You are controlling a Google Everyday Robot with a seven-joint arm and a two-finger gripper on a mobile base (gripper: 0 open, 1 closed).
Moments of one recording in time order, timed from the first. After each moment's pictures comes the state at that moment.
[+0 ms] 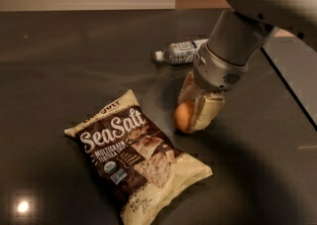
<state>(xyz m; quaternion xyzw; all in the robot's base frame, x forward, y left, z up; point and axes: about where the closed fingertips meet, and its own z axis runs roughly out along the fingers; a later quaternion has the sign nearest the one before) 0.448 -0.078 0.870 -0.78 0.61 0.12 0.11</state>
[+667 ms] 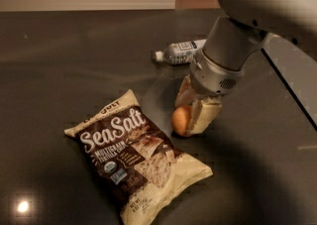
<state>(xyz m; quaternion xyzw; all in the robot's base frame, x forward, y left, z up) 0.443 -0.072 0.862 -0.79 0.59 0.13 0.11</state>
